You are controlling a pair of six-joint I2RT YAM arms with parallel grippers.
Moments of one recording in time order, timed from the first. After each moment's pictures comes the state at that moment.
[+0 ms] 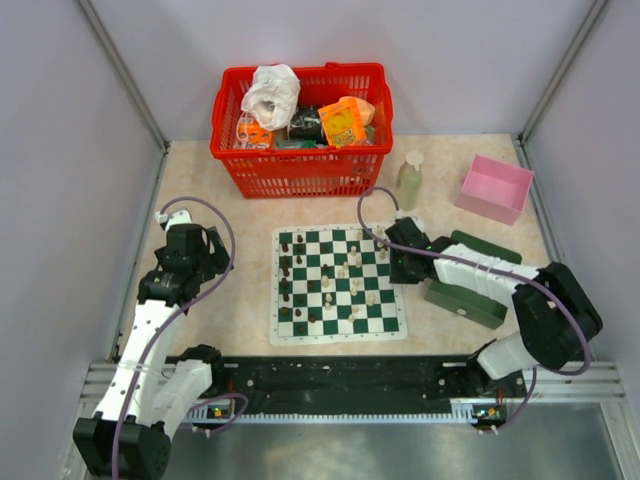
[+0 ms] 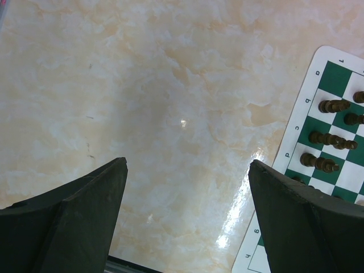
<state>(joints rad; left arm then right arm) -0.09 0.82 0.76 -0.72 -0.27 -0.42 0.63 1.47 0.80 -0.44 0.16 0.61</state>
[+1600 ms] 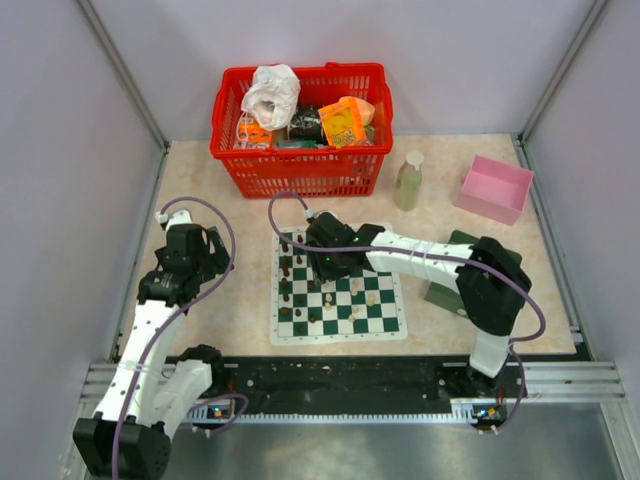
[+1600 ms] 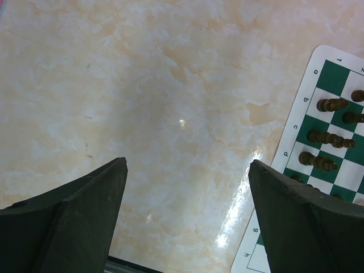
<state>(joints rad) -0.09 0.82 0.76 -0.72 -0.26 -0.42 0.95 1.80 1.32 -0.53 0.08 0.53</state>
